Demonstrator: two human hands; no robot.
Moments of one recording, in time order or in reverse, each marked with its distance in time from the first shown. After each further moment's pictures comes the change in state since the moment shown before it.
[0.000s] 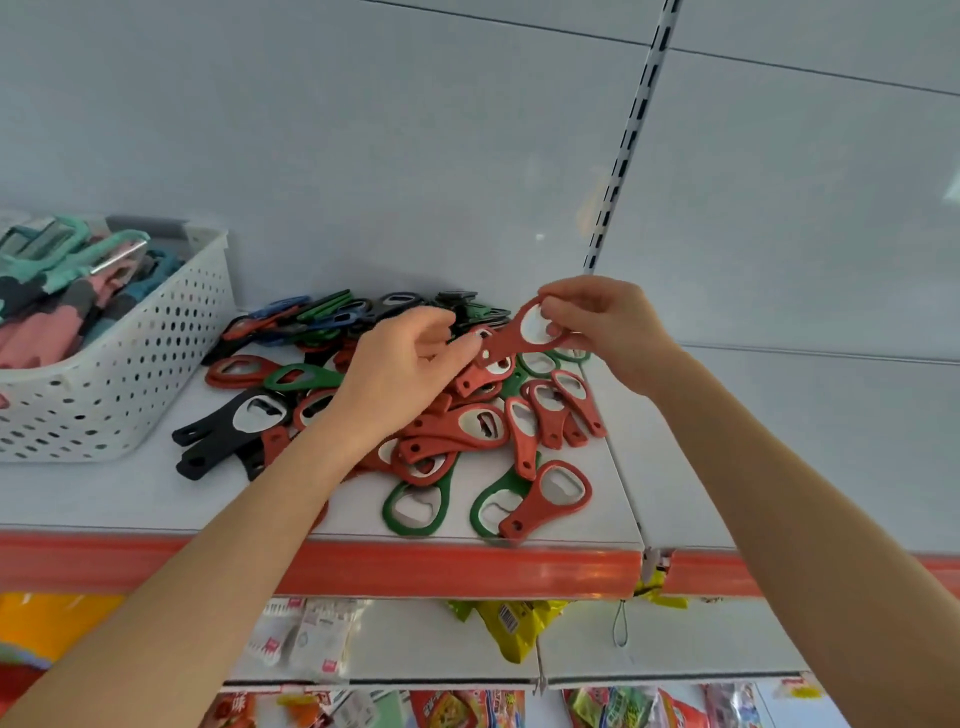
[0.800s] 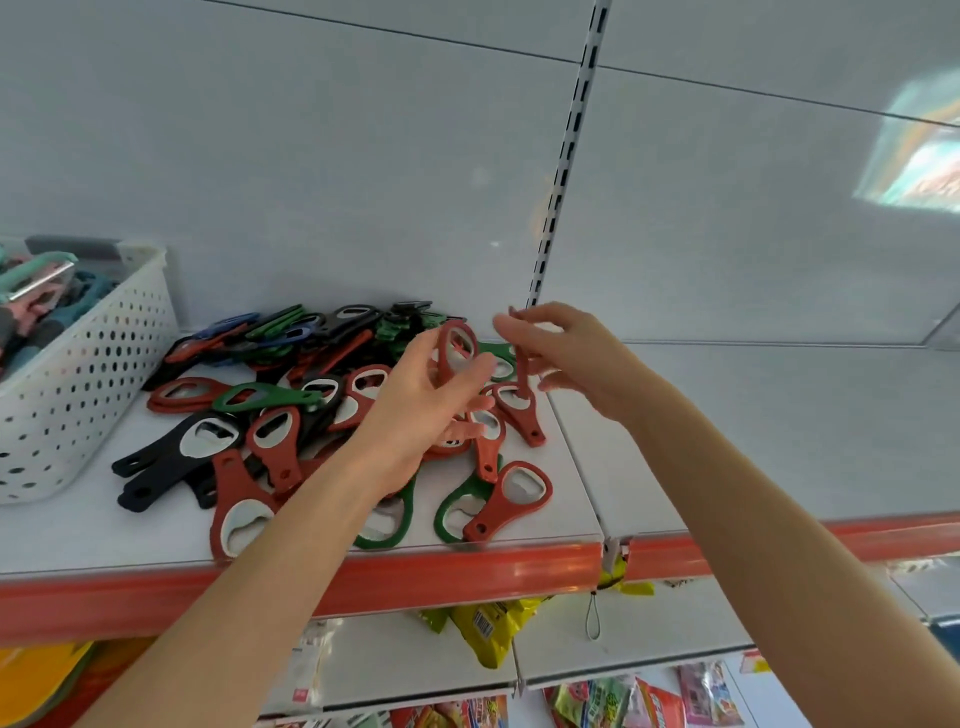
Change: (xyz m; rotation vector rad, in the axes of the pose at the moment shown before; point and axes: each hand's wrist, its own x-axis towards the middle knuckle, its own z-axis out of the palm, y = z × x) left_hand -0.013 0.023 0.034 -0.748 -0.252 -0.298; right_hand -0.030 -0.009 -0.004 -0.167 -0.035 0.229
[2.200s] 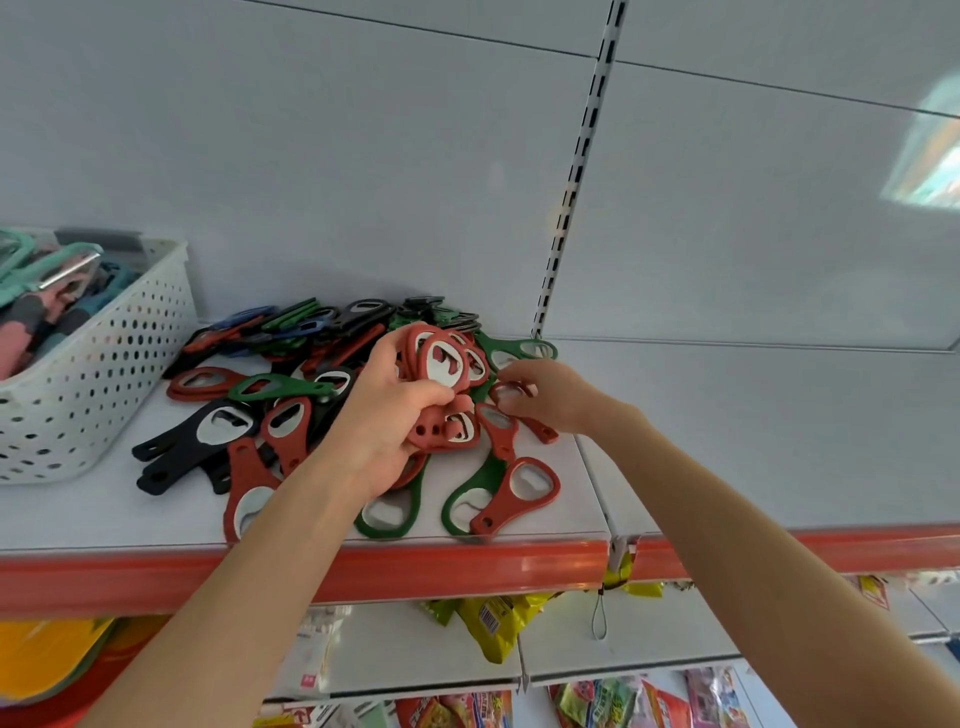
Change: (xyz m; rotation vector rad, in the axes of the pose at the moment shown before) left_hand -0.009 0.003 -0.014 -0.197 0.136 -0.084; right_hand 0.029 0.047 0.021 -0.768 -0.187 -0.162
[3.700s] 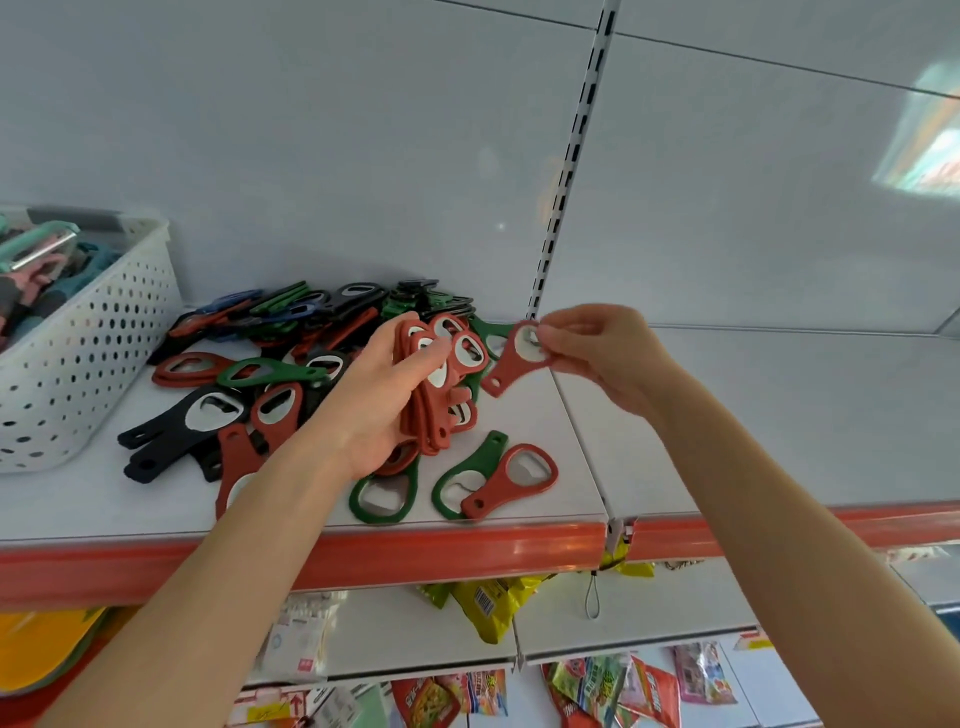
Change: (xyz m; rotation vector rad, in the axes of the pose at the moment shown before) left_hand 0.004 -0.001 -0.009 0.012 -0.097 -0.092; right_hand -0.036 -0.006 -0.037 1.051 0.284 0.155
